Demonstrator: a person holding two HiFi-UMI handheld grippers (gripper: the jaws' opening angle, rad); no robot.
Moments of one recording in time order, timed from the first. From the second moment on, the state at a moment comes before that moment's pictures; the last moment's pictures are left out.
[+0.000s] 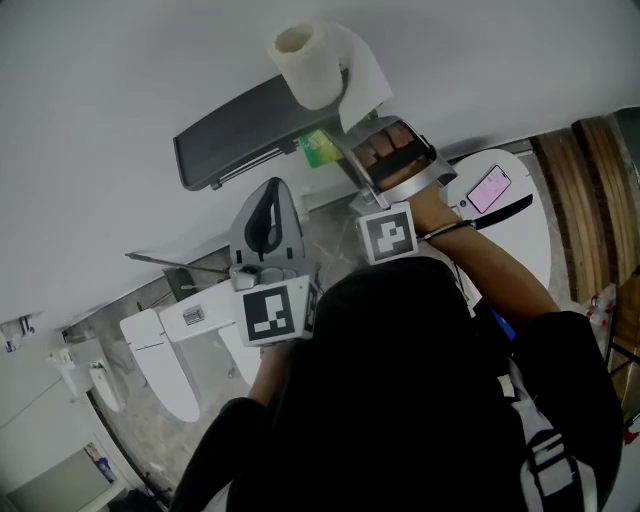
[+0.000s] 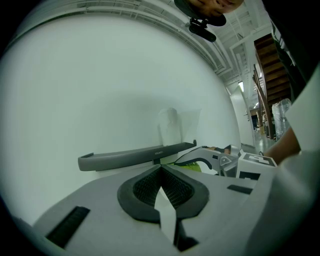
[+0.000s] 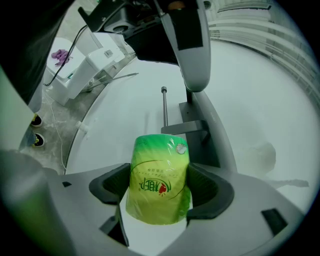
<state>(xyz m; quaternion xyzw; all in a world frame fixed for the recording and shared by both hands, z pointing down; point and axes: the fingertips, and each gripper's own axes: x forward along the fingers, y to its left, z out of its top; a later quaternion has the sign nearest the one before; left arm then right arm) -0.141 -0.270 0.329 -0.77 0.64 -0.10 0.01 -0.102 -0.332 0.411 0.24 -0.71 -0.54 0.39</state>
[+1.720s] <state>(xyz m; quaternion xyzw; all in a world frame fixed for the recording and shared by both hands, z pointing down) -0.138 -0.271 0.332 -0.76 0.64 -0.09 0.01 0.018 -0.278 0.247 0.17 -0.97 -0.16 -0.01</state>
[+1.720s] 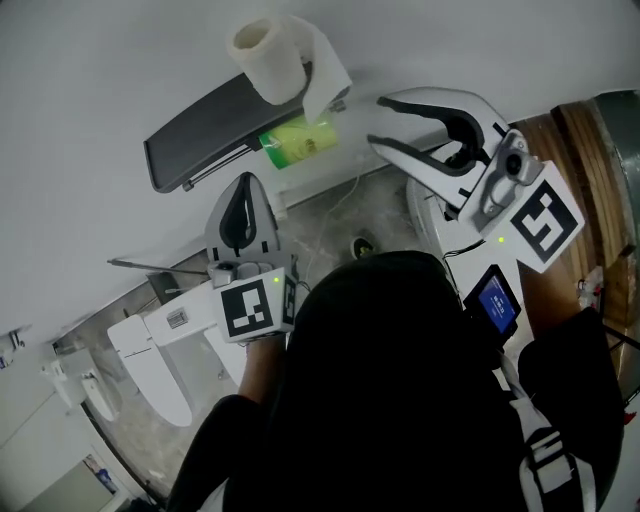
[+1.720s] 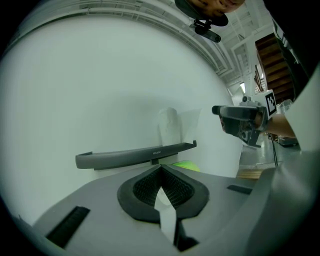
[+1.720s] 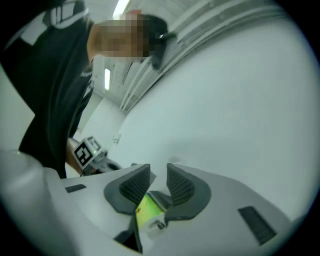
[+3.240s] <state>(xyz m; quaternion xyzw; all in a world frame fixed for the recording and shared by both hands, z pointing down) -0.102 -0.298 0.347 -0.79 0.61 -0.10 0.01 0.147 -0.329 0.320 0.38 -0.92 -0.02 -0.03</state>
